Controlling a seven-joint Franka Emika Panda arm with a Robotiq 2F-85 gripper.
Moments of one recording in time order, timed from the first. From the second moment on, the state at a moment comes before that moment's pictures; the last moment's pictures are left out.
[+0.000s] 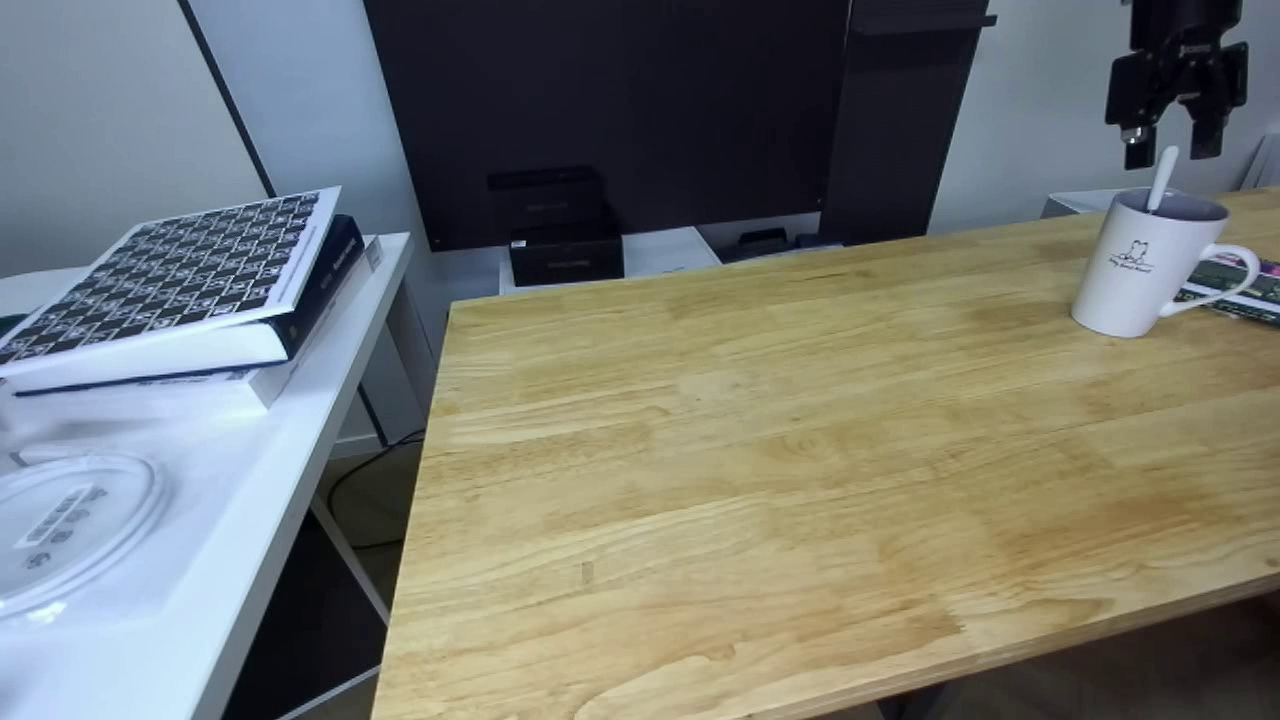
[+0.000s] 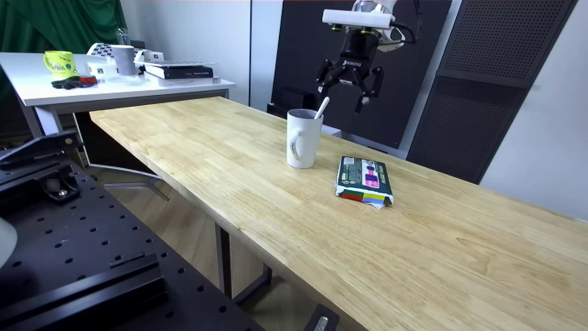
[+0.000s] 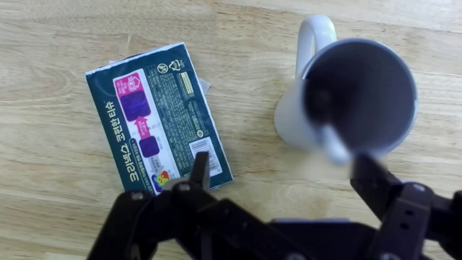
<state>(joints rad) -0.08 0.75 -0.03 -1.50 -0.01 1.88 -0.12</state>
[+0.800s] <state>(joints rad) -0.05 0.72 -0.02 -1.56 -0.01 1.90 -0.12</state>
